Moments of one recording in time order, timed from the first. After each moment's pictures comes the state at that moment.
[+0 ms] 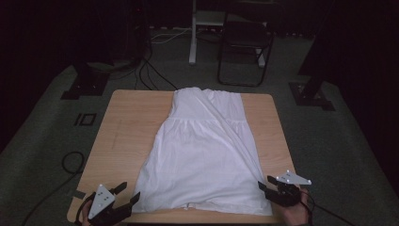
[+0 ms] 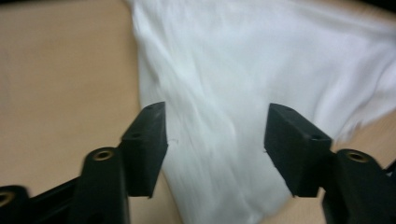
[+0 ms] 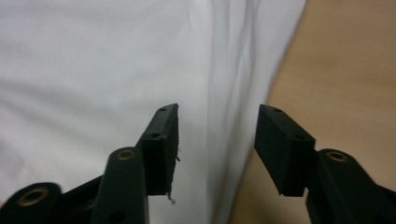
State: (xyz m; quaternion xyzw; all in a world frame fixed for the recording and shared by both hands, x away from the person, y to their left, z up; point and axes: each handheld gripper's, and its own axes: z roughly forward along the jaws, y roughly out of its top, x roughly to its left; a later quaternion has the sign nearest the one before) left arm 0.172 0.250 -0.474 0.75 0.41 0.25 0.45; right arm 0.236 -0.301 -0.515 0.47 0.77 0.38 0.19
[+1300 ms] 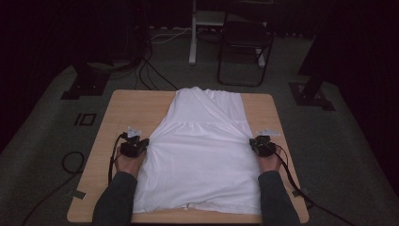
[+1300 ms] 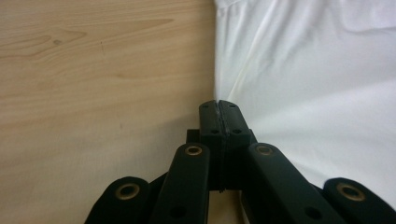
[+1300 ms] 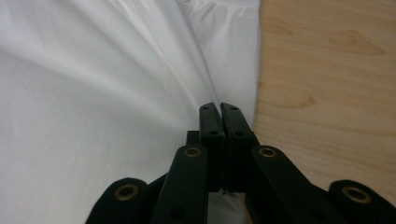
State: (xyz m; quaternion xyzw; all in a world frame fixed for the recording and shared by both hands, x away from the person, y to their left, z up) left arm 0.387 0.231 -0.530 0.75 0.52 0.20 0.36; right arm 0.409 -0.273 -0.544 0.53 0.75 0.33 0.23
